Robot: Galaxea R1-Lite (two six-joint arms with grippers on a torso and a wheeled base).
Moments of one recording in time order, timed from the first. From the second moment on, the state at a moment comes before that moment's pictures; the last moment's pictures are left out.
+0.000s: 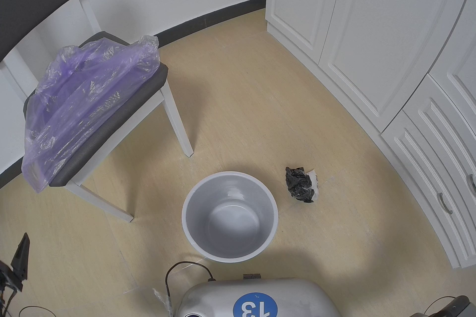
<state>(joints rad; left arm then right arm) -0.02 0.40 -0.41 0.20 0.23 0.32 0.01 0.54 -0.47 -0.15 0.05 -0.07</state>
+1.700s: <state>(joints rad) 0.31 1.31 -0.56 -0.31 0.34 0.49 0.10 0.88 -0.61 -0.38 0.10 0.05</state>
